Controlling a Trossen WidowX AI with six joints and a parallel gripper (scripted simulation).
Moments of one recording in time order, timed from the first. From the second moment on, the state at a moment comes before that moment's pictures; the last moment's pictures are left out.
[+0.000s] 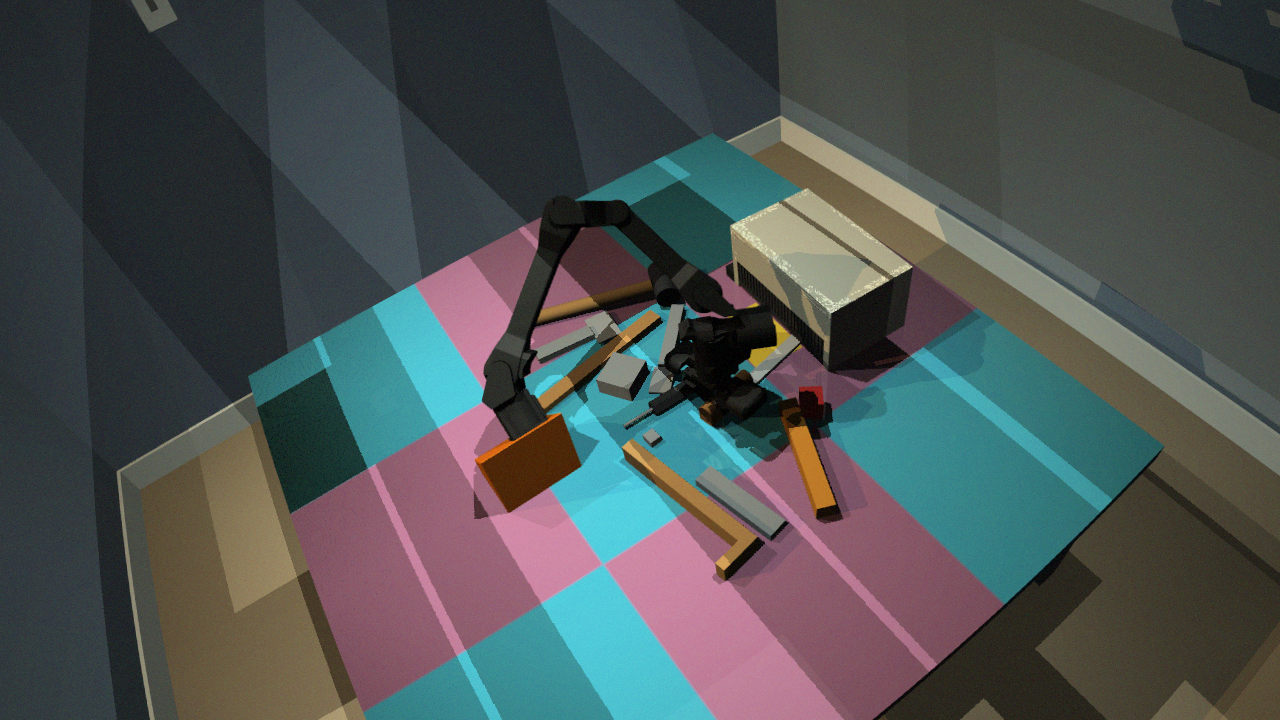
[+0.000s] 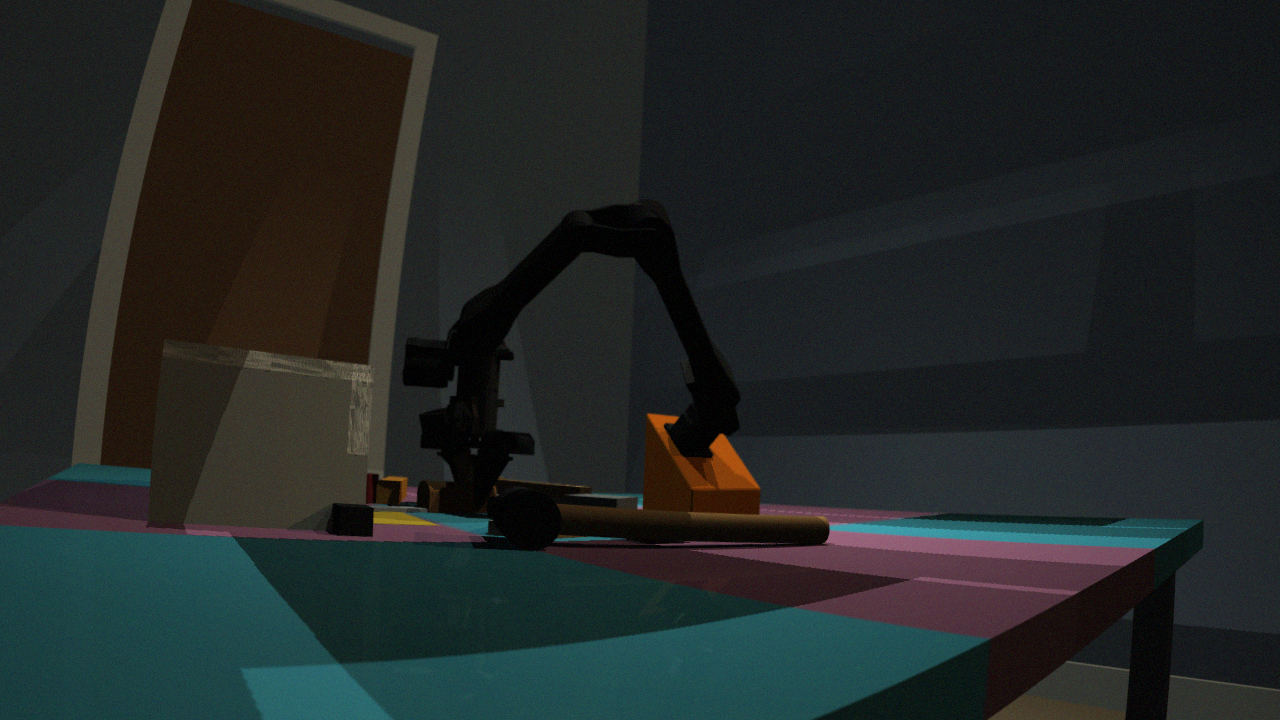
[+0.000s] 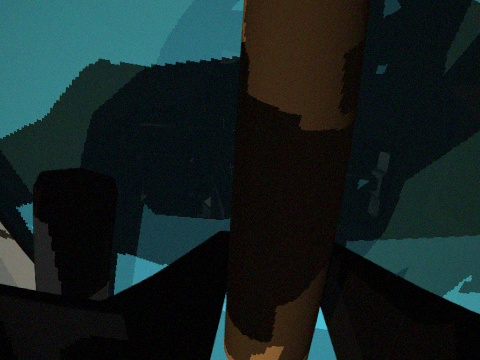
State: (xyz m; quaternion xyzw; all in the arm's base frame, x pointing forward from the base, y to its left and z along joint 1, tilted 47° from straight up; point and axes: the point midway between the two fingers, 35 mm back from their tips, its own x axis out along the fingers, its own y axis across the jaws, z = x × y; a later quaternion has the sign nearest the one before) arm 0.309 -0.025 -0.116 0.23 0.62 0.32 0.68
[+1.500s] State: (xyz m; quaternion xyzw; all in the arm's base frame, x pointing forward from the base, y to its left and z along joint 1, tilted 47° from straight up) arm 0.361 -0.019 -0.107 0.23 0.62 0.32 0.68
